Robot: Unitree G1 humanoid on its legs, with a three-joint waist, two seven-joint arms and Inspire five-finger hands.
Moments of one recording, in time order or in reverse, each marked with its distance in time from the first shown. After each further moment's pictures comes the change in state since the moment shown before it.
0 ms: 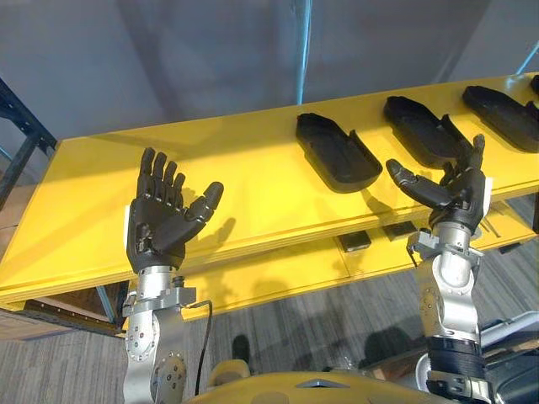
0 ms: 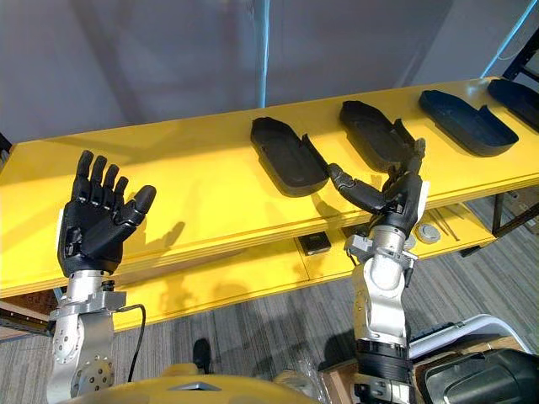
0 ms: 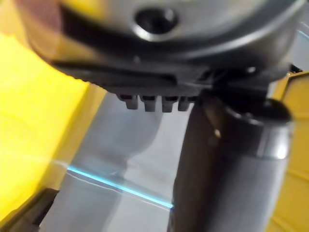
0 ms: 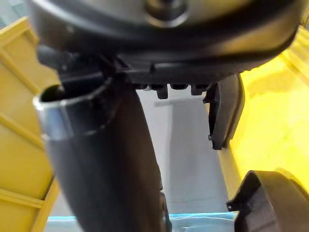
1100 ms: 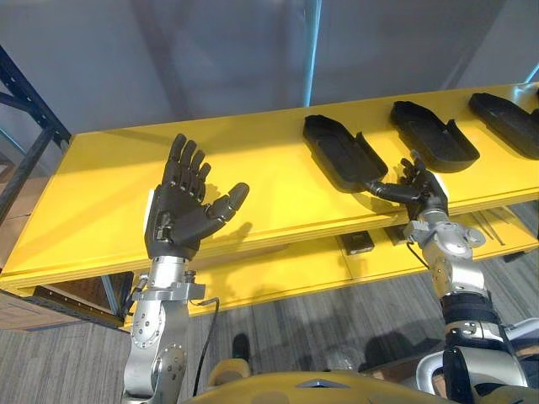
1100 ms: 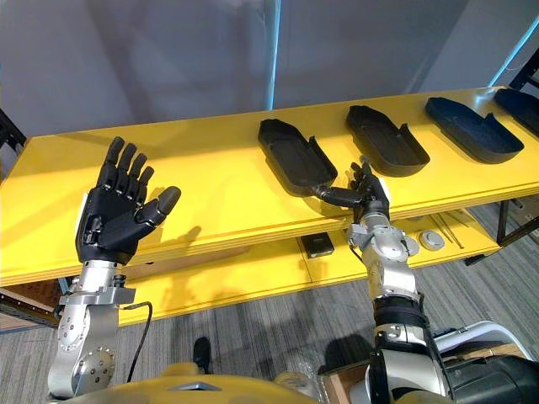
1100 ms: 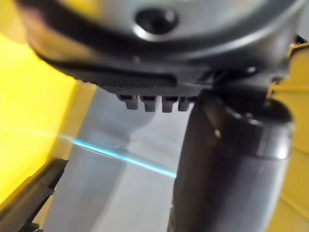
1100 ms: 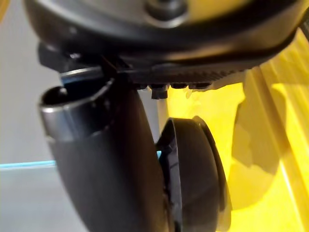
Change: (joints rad) left arm -0.055 0.062 -0.044 0.000 -0.003 0.041 -0.074; right arm -0.266 -0.181 0.097 0.475 0.129 0.131 0.334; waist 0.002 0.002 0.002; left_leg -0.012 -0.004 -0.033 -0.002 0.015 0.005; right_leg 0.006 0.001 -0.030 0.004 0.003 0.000
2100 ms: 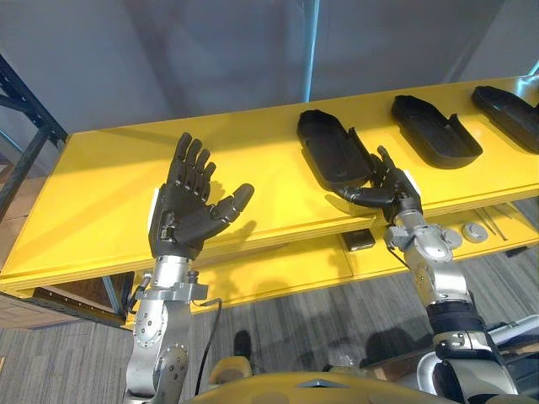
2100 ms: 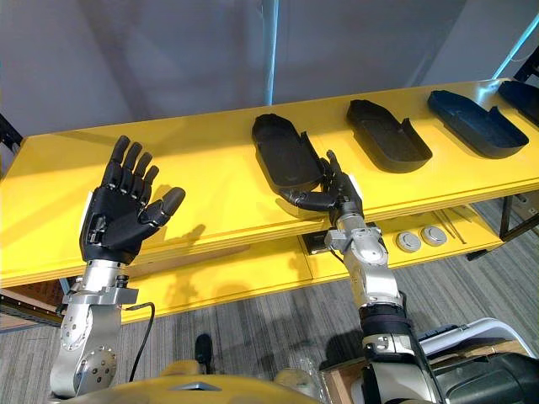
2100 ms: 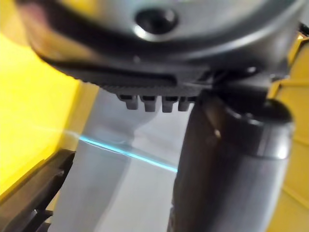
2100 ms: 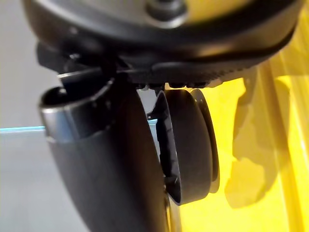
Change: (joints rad) left arm -0.002 0.000 -0.012 0.000 0.003 -0.002 -0.008; right arm 0.075 0.052 0.066 -0.135 -0.016 -0.022 0.038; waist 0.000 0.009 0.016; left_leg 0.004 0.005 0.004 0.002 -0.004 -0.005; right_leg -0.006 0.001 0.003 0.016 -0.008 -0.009
